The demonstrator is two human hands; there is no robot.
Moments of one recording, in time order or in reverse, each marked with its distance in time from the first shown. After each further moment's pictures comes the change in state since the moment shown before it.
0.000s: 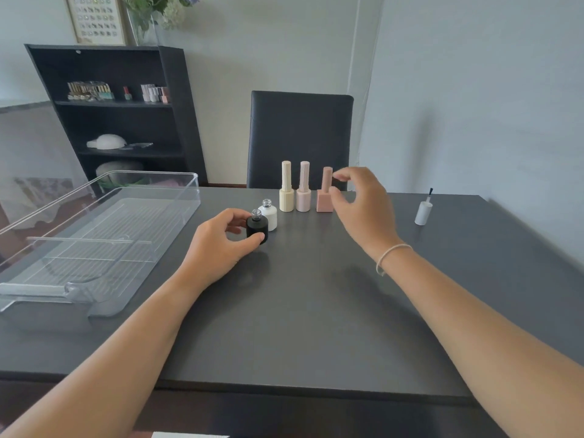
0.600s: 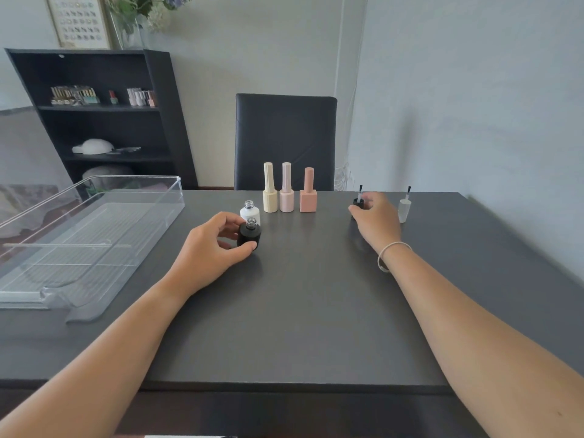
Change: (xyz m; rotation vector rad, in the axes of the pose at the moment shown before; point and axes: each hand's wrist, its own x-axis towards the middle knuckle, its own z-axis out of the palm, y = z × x) left_hand -0.003 0.005 0.009 -0.046 -0.059 0.062; right_hand 0.003 0.069 -0.009 0.041 -0.048 0.559
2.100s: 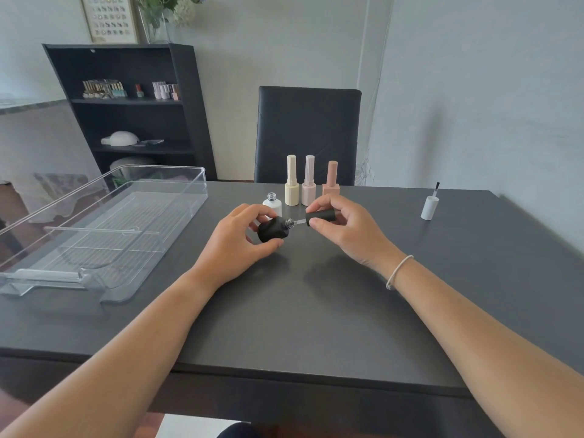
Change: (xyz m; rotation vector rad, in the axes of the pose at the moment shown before) left_hand -0.005 0.002 0.002 0.112 -0.005 0.150; right_hand -0.073 -0.049 0.011 0.284 -0.538 -0.444
